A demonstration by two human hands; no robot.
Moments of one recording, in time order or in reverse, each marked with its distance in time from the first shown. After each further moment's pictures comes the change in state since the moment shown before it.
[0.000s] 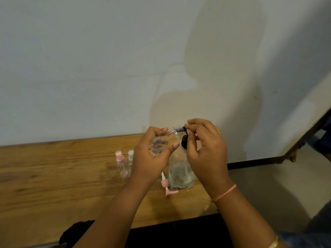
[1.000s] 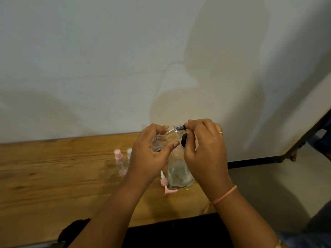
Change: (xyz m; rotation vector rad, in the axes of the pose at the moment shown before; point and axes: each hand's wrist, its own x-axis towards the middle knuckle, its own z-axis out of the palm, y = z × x) left_hand 0.003 -0.003 -0.002 0.116 -0.016 0.065; right_hand -0.001 -0.005 0.000 -0.133 -0.031 0.014
